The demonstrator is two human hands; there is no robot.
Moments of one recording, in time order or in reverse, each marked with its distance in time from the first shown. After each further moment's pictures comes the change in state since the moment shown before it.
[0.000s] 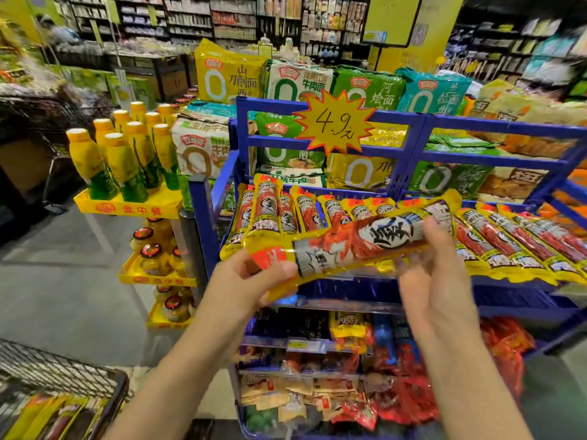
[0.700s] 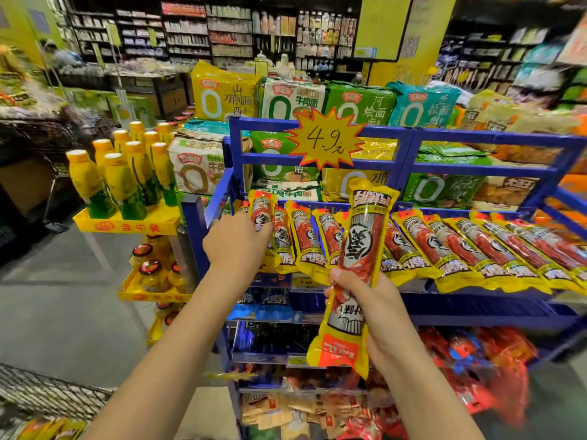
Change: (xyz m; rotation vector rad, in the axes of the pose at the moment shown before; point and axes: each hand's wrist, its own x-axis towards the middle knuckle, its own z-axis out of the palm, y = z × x) left_hand 0.109 0.007 0.001 1.506 0.493 0.101; right_hand -0.011 0.029 0.008 -0.392 -0.158 0.288
